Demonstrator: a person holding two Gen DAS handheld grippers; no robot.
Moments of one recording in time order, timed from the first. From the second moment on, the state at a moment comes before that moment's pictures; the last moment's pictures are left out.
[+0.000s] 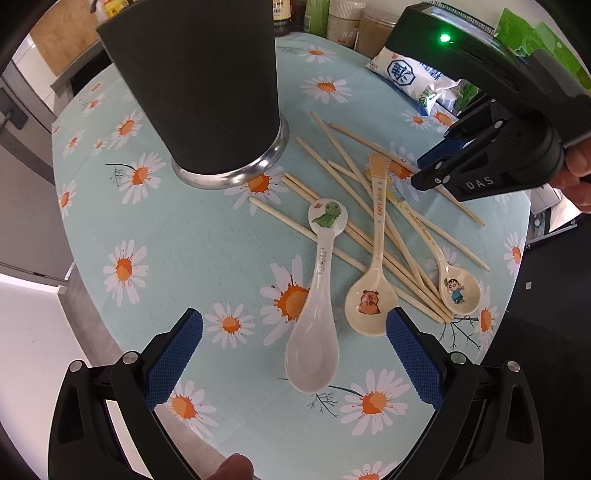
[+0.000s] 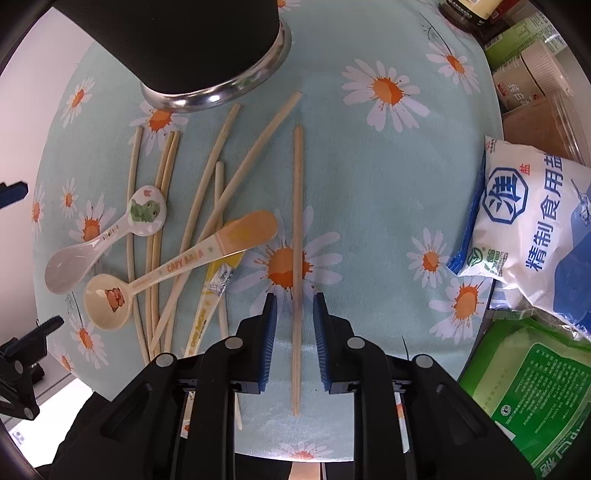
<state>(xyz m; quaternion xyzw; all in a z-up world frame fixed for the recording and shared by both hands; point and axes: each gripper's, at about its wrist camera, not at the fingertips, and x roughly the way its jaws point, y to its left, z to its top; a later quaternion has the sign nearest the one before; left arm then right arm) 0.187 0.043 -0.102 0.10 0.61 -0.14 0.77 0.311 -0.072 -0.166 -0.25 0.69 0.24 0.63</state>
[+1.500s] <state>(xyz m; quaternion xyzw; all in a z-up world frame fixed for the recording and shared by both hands) 0.242 -0.003 -0.142 0.16 0.67 -0.15 0.71 0.331 -0.142 -0.108 -0.15 0.69 0.28 0.65</state>
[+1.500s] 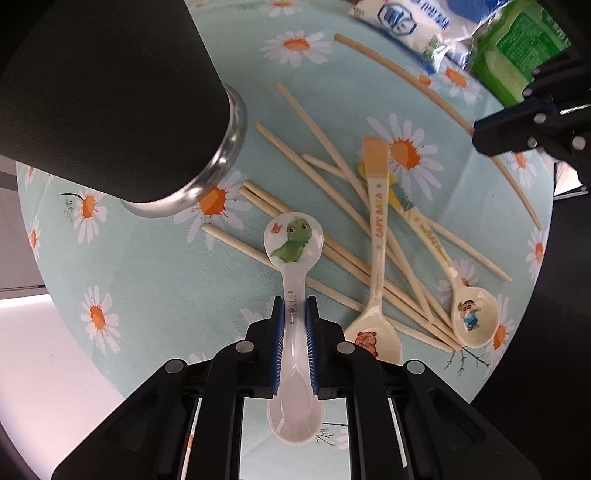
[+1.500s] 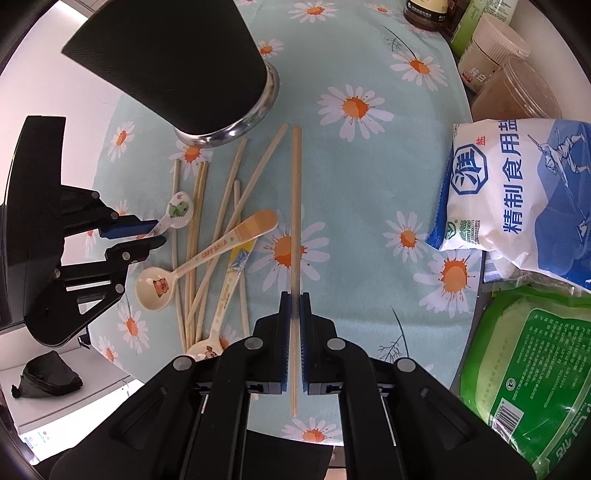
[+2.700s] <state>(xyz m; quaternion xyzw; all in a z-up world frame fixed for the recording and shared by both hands) 0.148 0.057 -0.015 -0.02 0.51 -0.10 0.85 0.271 -0.098 -0.032 -0.12 0.59 0.43 0.68</state>
